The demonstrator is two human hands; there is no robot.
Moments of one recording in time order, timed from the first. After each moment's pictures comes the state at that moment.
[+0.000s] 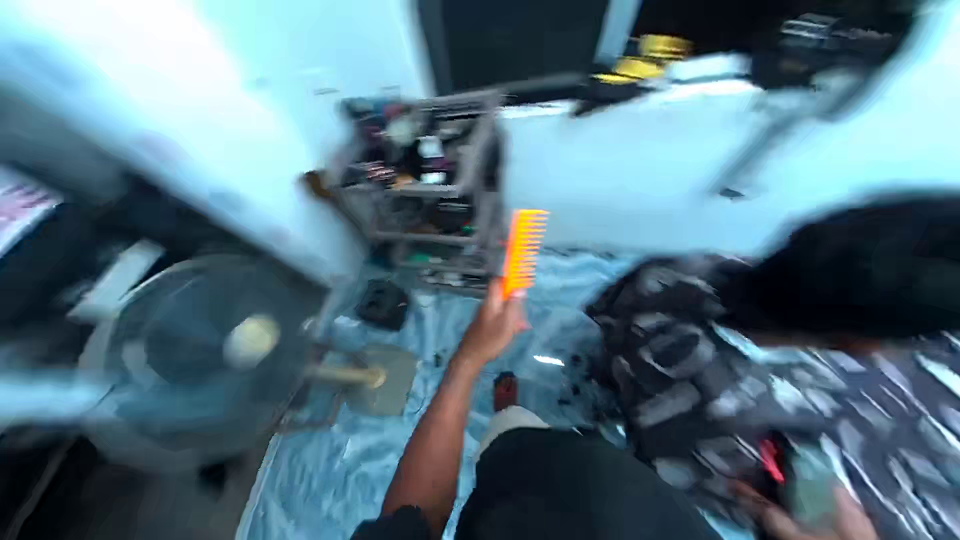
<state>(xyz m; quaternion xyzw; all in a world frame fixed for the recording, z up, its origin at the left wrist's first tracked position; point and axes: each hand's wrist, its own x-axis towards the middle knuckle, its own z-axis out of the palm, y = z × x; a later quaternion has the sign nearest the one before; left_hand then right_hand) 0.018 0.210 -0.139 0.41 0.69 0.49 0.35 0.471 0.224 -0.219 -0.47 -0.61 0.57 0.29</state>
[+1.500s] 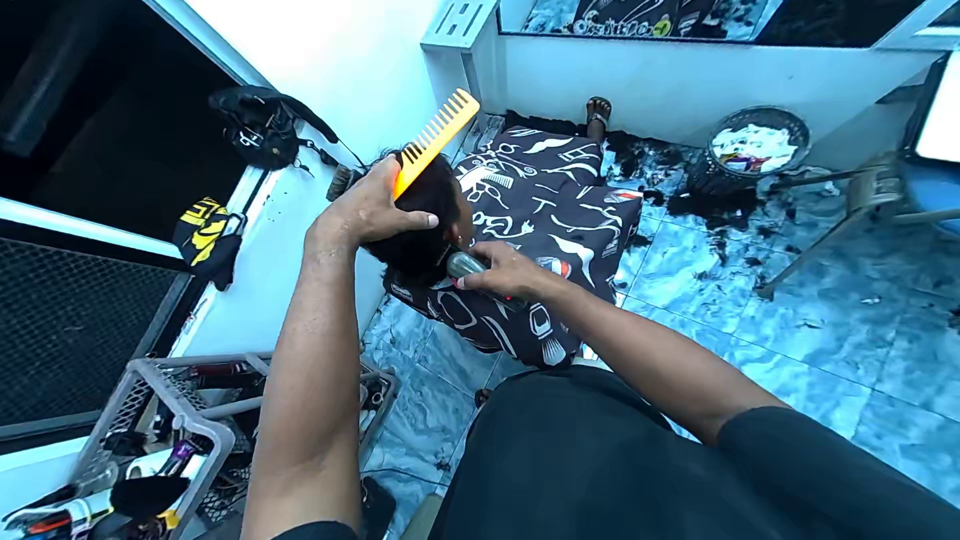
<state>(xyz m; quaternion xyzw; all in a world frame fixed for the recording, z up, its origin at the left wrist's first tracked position) 0.253 0.554 -0.067 0.92 0.33 -0.05 0.20 0.406 0.371 -0.216 -0.60 -0.50 0.51 0.37</state>
